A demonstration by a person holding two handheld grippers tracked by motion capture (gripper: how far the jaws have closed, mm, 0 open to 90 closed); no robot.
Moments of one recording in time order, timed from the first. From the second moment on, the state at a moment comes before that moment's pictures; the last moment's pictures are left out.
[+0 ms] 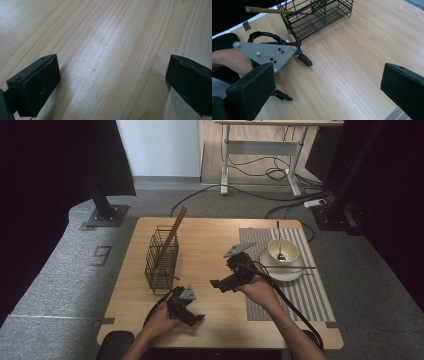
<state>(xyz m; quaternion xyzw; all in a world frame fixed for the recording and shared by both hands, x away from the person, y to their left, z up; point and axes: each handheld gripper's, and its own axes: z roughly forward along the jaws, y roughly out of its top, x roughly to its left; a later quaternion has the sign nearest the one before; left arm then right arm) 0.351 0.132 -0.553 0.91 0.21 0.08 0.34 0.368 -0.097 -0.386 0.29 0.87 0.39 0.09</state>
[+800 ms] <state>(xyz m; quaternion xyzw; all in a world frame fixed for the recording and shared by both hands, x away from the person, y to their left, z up) 0.351 0.131 -0.554 0.91 0.21 0.08 0.34 0.375 -0.015 -0.384 0.22 0.88 0.41 0.06</state>
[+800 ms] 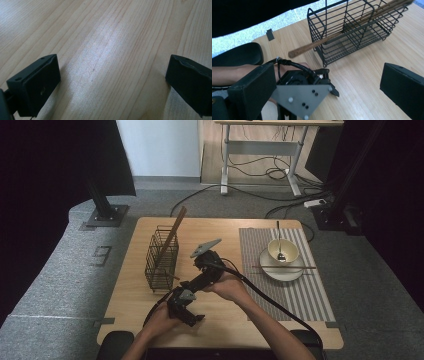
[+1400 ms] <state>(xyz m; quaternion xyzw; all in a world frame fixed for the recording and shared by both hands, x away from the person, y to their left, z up) 0.351 0.131 -0.554 0.91 0.21 0.08 0.34 0.397 0.000 -0.393 0.24 0.87 0.42 0.09</state>
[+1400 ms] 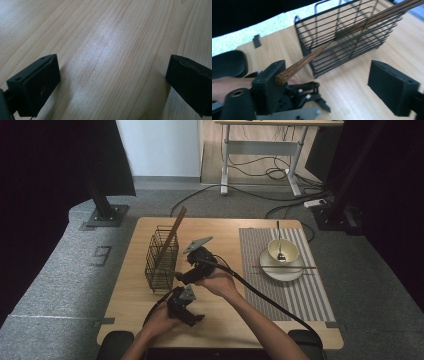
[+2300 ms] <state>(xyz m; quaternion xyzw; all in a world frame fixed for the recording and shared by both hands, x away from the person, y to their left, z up) 0.351 0.131 -0.554 0.91 0.21 0.08 0.34 0.411 0.018 -0.408 0.19 0.87 0.44 0.12</state>
